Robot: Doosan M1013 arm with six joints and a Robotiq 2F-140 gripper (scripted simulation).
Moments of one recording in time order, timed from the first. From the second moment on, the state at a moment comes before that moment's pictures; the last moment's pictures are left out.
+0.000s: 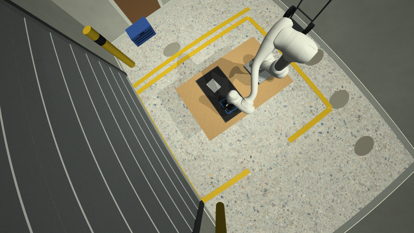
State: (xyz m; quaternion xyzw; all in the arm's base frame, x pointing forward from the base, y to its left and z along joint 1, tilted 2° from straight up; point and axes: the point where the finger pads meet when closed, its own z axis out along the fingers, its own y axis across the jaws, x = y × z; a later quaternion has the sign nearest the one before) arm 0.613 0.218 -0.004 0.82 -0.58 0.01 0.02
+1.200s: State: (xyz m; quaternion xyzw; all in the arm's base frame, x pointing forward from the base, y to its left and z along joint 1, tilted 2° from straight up) arm 0.614 0.220 0.048 0.82 -0.58 0.01 0.02
